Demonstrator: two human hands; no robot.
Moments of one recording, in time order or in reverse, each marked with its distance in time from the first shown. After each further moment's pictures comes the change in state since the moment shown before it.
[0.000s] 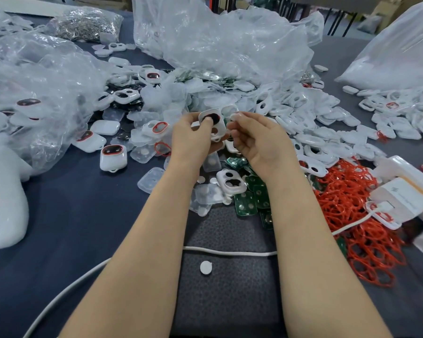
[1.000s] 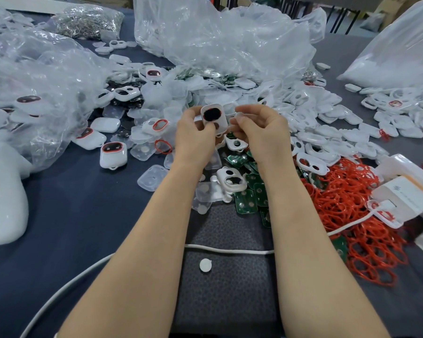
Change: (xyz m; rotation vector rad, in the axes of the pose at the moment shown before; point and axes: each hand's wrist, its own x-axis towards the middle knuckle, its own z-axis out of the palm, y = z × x) left_hand 0.003 -0.007 -0.002 0.126 -0.028 0.116; right_hand 0.003 0.008 0.002 -0.403 0.109 -0.311
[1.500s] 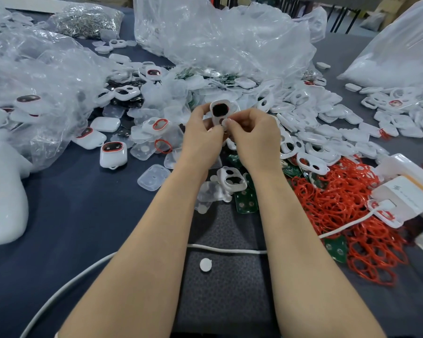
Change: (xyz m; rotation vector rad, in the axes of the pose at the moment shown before) left_hand -0.009 0.005 0.008 -0.100 -0.103 -0.025; right_hand -0.002 0.006 0.014 -0.376 0.076 -0.117
